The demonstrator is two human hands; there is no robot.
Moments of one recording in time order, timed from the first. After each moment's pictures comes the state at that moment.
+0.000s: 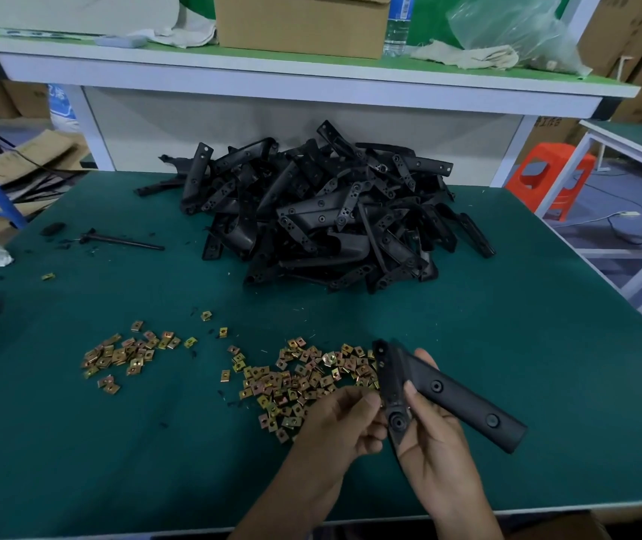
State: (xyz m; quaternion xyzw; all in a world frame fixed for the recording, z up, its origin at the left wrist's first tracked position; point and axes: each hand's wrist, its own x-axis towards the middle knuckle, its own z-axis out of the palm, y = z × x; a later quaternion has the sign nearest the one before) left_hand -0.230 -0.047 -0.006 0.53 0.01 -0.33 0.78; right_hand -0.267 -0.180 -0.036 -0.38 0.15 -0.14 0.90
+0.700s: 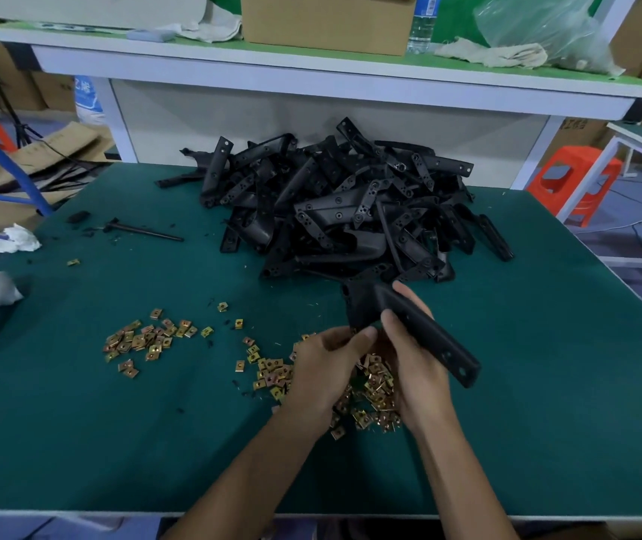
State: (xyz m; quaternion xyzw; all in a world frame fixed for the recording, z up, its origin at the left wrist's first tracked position) left_hand -0.172 -0.052 0.007 0.64 0.01 -0.18 0.75; right_hand -0.195 -0.172 -0.008 -0.58 0.08 -0.20 0.78
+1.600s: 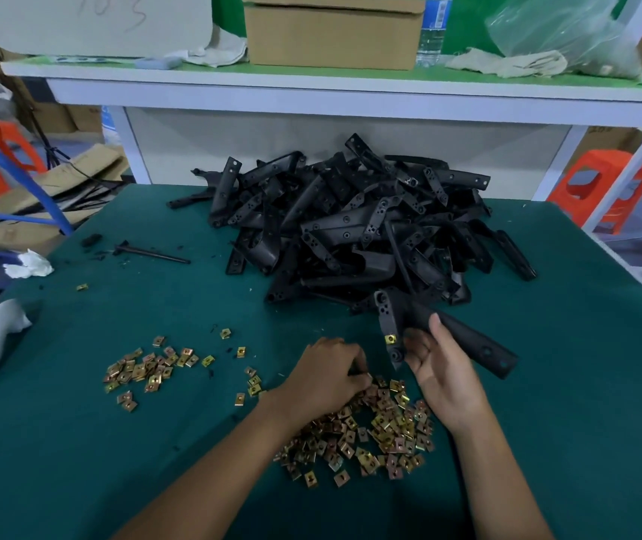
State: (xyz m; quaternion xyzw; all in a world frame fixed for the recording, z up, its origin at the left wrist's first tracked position) left_hand -0.099 -0.050 -0.018 0.91 -0.31 -0.09 0.27; right_hand -0.144 -0.242 -0.030 -0.46 0.14 -0.07 0.88
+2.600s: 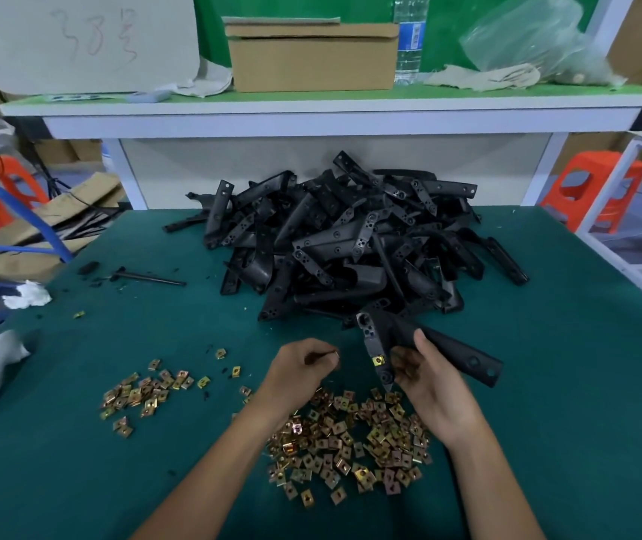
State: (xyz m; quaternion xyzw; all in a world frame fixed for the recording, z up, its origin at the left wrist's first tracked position) left_hand -0.088 -0.027 -0.017 0.80 -0.12 -0.13 0.57; right_hand -0.153 -0.236 -0.026 -0.44 0.14 -0.04 0.89
